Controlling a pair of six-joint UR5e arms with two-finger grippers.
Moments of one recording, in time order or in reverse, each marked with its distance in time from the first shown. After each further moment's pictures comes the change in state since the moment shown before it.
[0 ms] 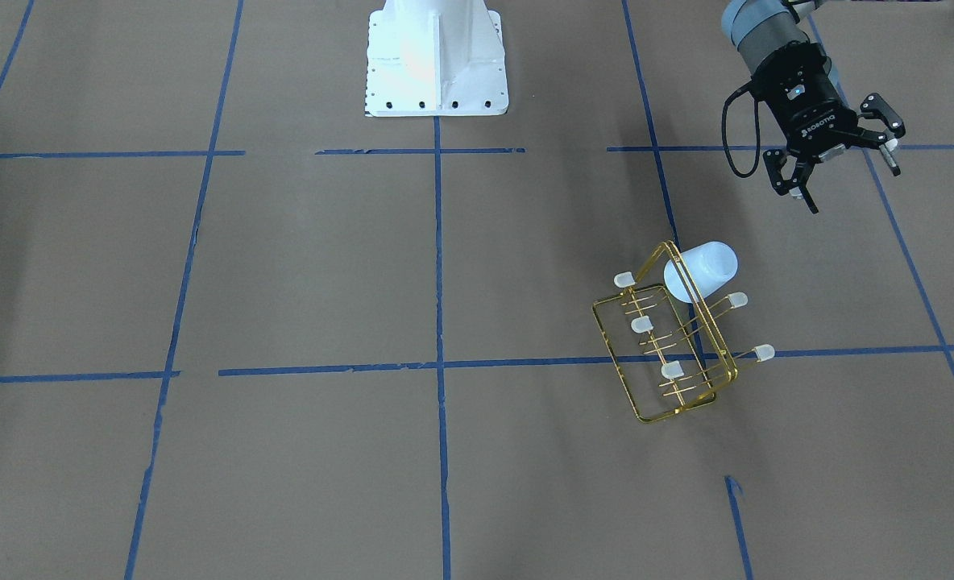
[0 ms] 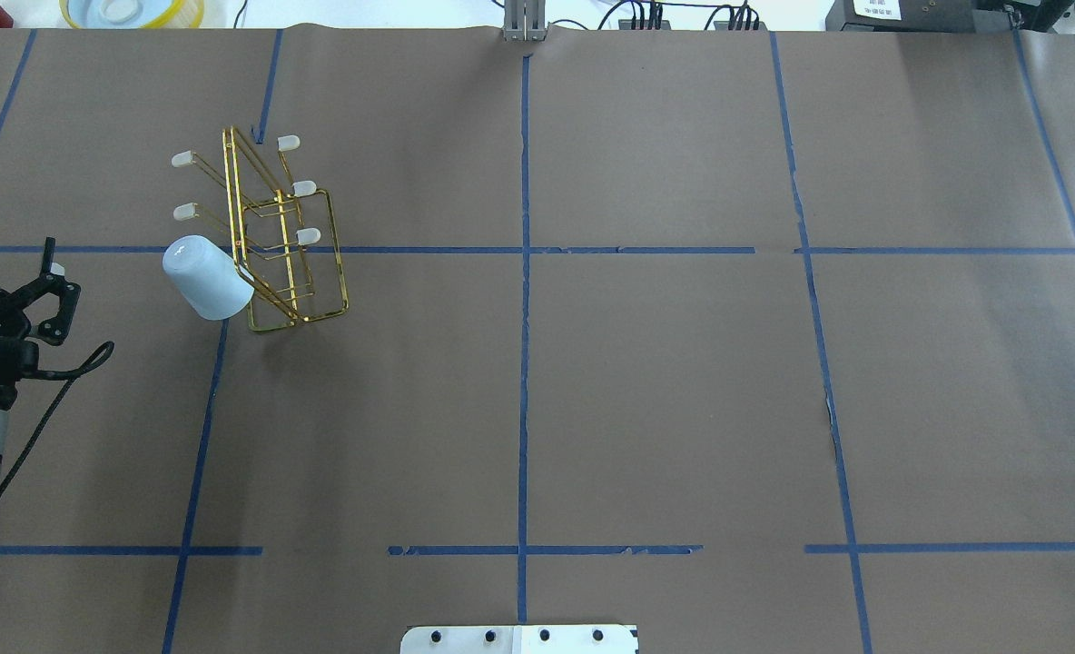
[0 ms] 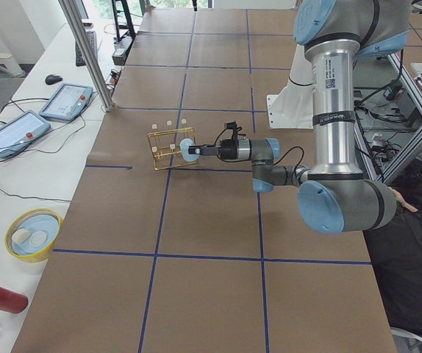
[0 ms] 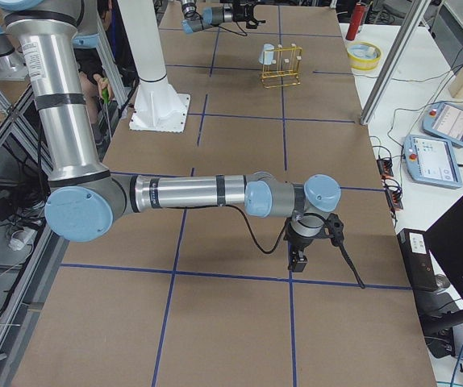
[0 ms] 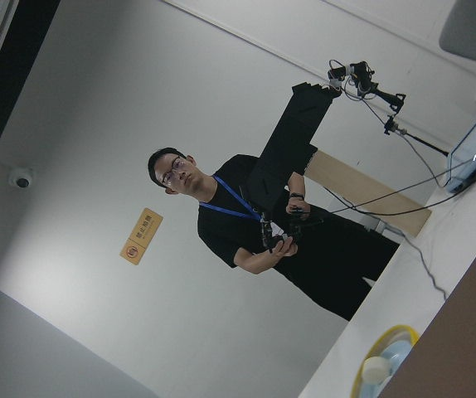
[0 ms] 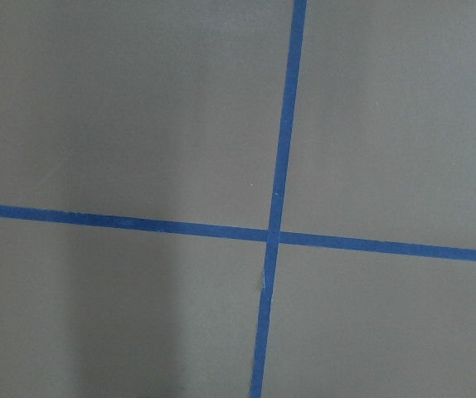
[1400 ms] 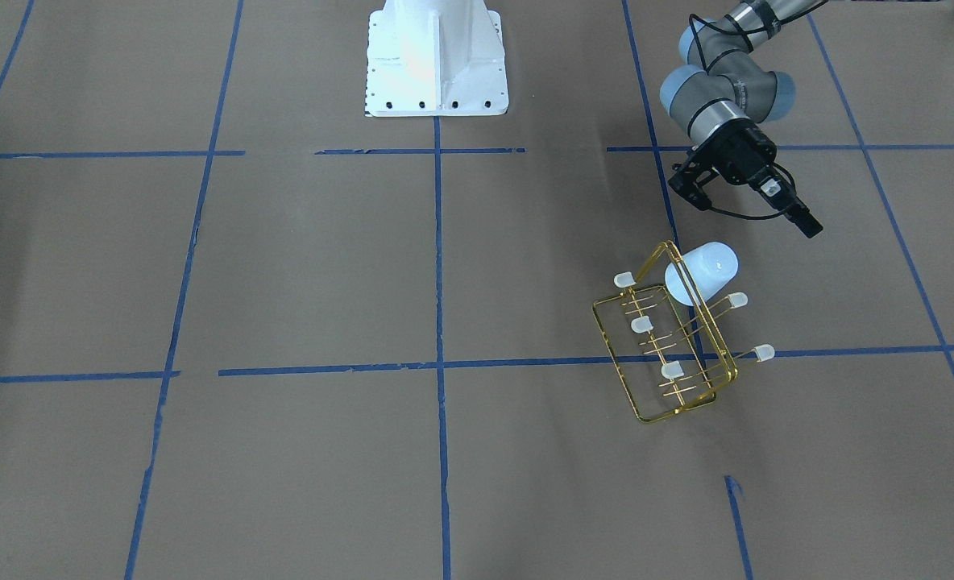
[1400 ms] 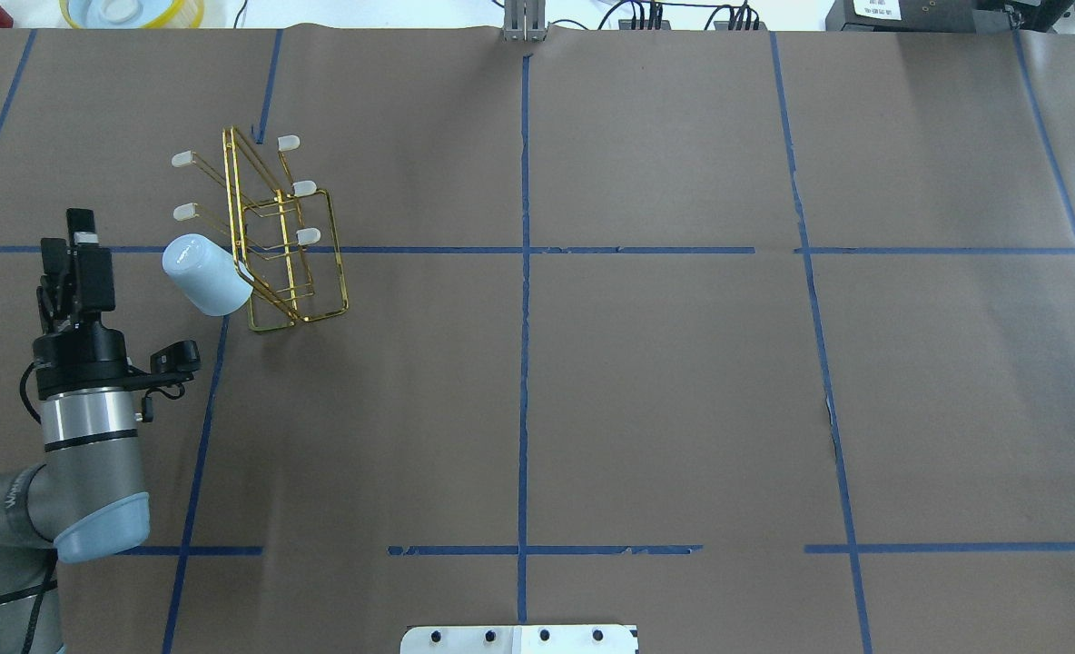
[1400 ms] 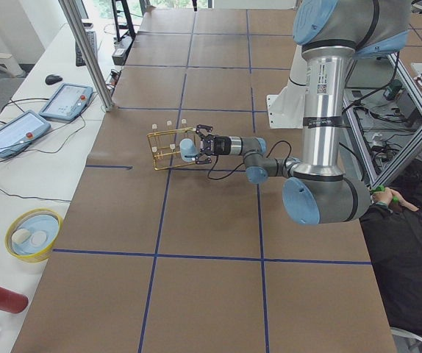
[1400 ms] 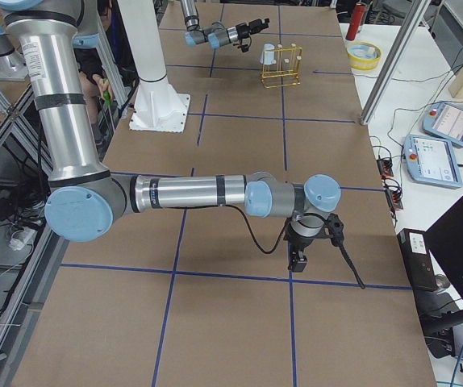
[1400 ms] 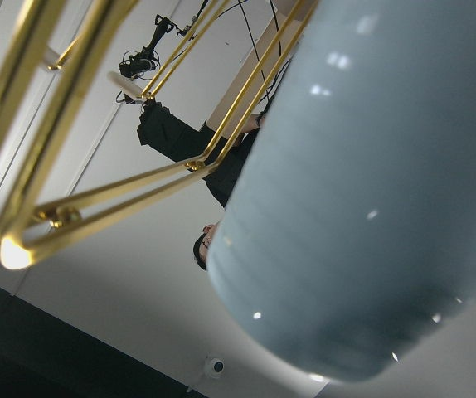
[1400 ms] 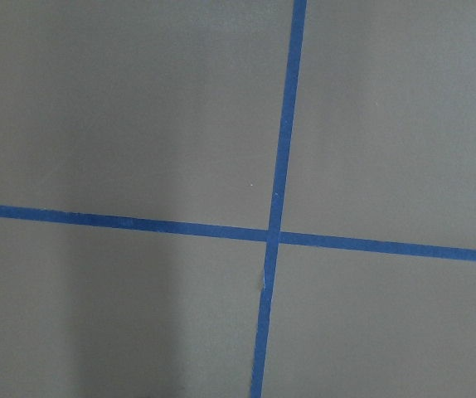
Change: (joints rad) left arm 0.006 -0.150 0.103 0.542 0.291 1.212; right arm 0.000 0.000 0.000 0.000 0.000 0.000
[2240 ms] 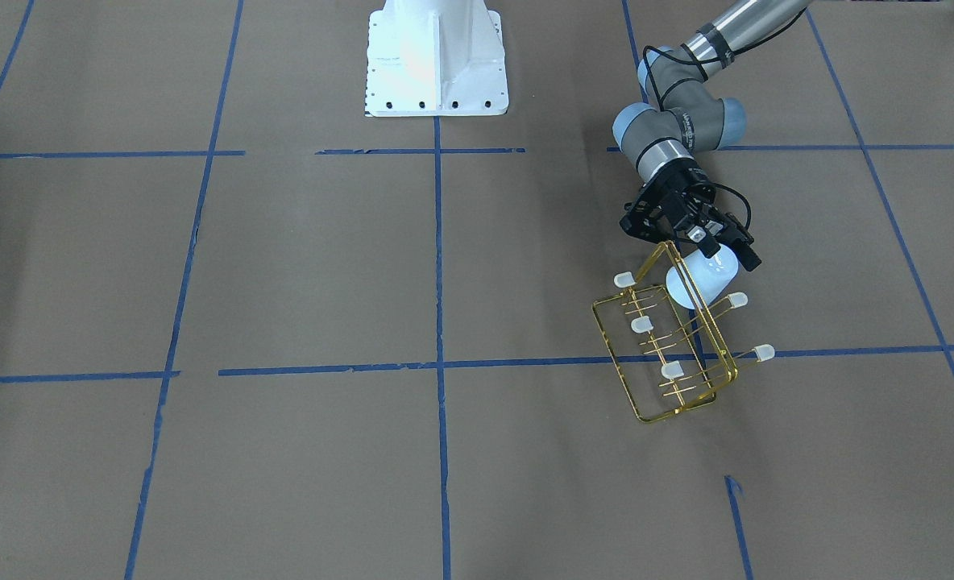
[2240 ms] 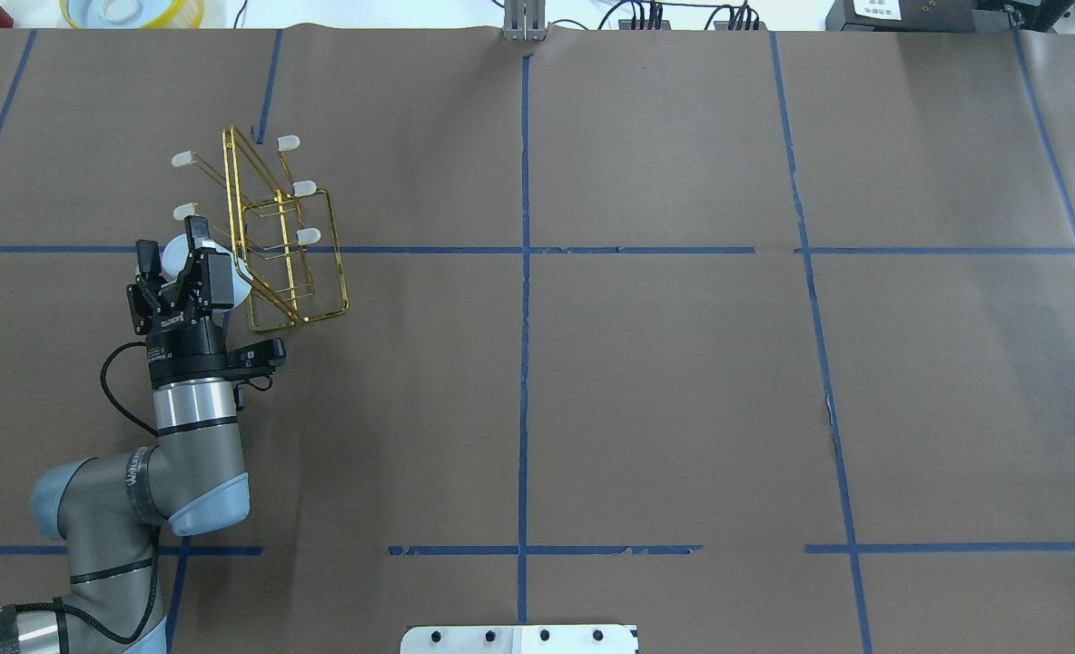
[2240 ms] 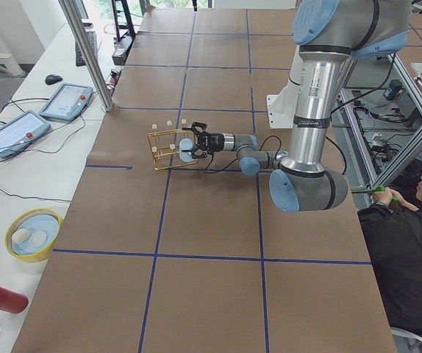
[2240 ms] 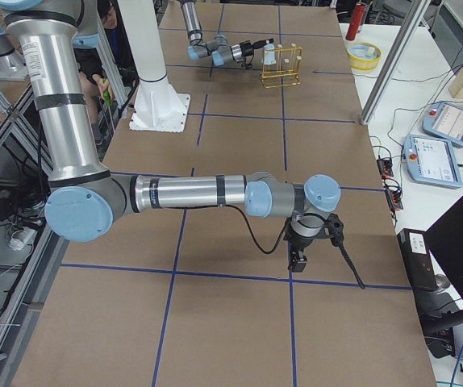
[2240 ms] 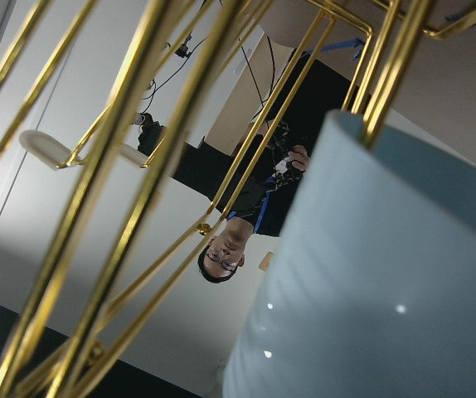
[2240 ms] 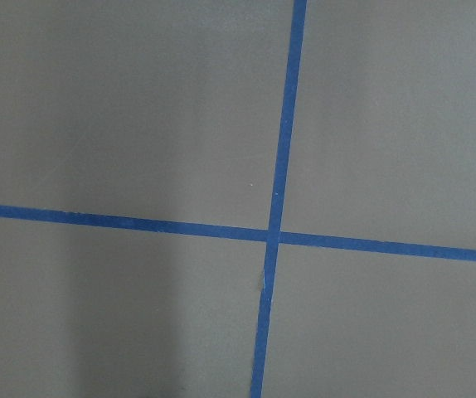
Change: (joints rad) left arm -0.002 -0.213 0.164 0.255 0.009 0.023; right arm 0.000 0.000 0.000 0.000 0.000 0.000
